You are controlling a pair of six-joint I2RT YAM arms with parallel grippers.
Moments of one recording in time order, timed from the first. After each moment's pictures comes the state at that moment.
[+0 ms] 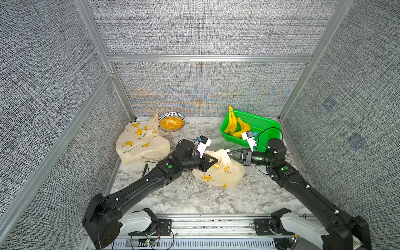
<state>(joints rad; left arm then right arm) -0.78 1.23 0.91 -0.12 0.49 -0.50 0.35 1.05 0.74 0.13 -0.94 0.67</state>
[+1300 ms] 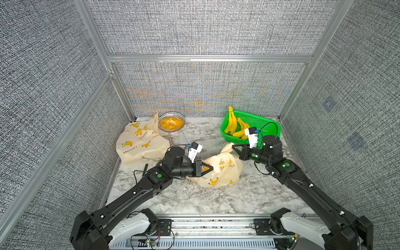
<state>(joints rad) -0.76 1.03 0.77 -0.15 0.63 -0.87 0.41 1.06 0.87 -0.20 -0.35 0.46</state>
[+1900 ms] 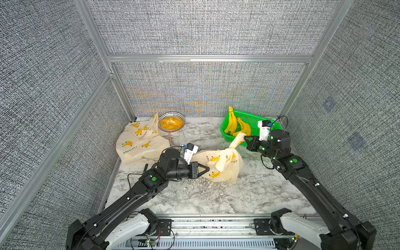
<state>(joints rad) -0.73 0.95 0.75 -0.24 0.61 -0.83 0.28 1.06 0.97 -0.29 -0.14 0.47</state>
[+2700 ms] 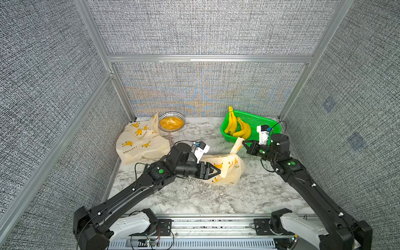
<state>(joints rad) -0.85 1.11 0.97 -0.40 0.61 -0.74 0.26 1.05 0.86 -0.22 -0.33 0.53</state>
